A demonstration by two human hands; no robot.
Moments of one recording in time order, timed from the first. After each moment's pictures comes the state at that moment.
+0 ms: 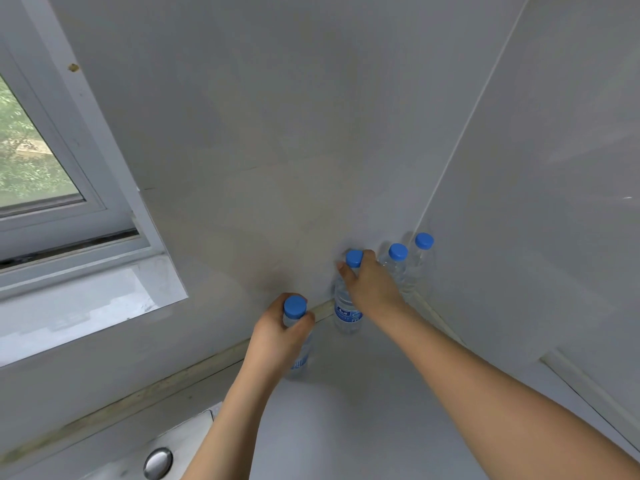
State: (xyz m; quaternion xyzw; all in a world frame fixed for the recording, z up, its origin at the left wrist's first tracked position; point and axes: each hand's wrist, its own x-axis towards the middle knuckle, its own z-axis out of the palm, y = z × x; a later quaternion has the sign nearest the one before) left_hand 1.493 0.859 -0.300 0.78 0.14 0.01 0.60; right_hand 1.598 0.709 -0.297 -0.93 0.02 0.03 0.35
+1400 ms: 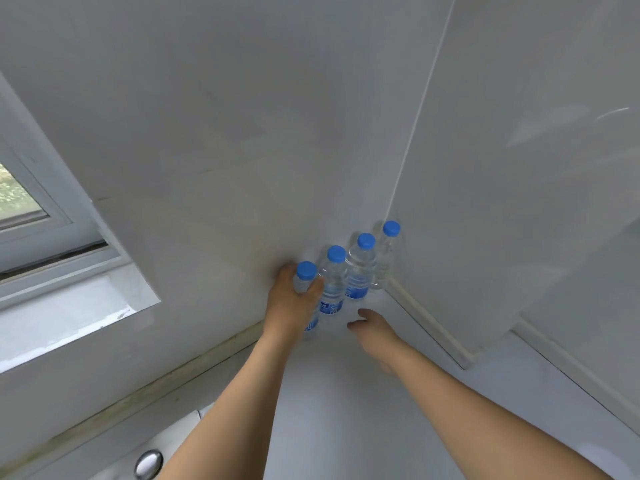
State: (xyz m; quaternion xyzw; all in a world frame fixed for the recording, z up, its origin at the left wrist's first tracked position) left_hand 1.540 0.810 -0.309 0.80 0.13 0.02 0.59; right_hand 1.538 0.650 -0.355 -0.81 0.20 0.23 0.51
